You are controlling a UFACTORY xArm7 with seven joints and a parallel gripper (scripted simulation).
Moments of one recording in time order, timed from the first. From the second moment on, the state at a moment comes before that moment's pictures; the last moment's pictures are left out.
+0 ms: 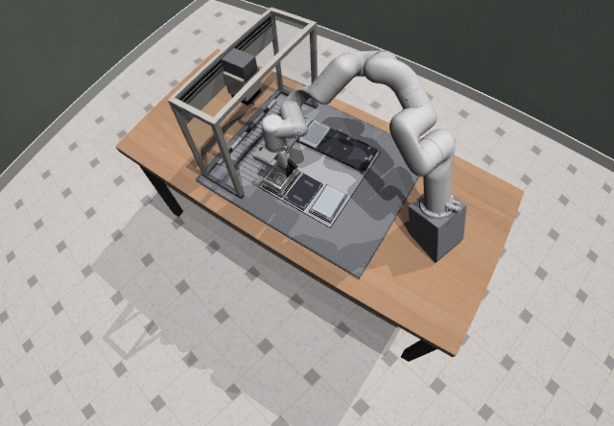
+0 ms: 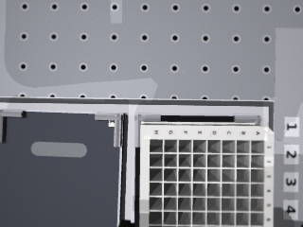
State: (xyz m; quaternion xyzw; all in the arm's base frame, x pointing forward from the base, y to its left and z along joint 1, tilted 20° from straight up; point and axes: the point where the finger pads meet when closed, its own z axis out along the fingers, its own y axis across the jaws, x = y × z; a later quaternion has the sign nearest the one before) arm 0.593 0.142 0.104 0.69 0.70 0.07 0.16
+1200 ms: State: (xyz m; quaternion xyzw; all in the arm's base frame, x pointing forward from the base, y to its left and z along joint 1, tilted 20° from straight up) arm 0.598 0.140 0.089 0.69 0.70 0.07 0.16
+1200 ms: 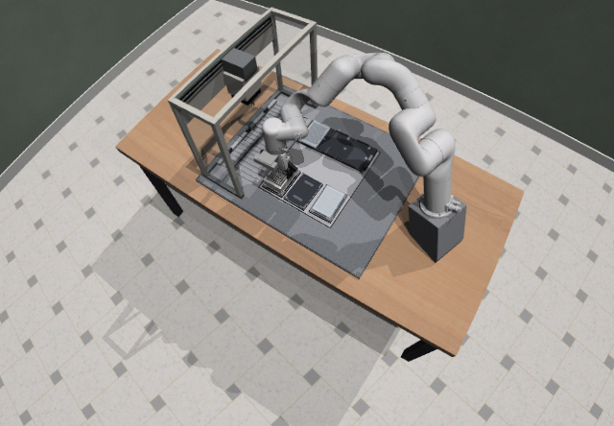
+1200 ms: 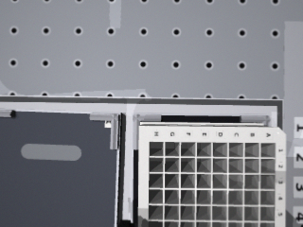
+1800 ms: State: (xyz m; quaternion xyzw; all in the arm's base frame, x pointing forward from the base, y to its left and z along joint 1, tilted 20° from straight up) arm 0.602 0.139 0.079 0.69 0.70 0.07 0.16
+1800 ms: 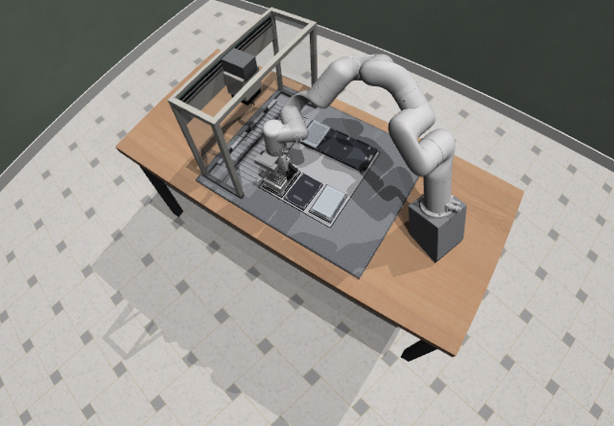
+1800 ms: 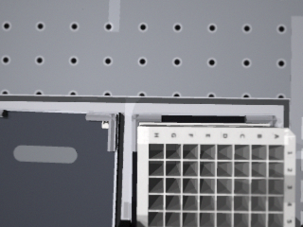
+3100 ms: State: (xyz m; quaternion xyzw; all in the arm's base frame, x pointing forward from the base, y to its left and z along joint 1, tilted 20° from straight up) arm 0.609 0.136 0.058 0.69 0.70 0.07 0.16
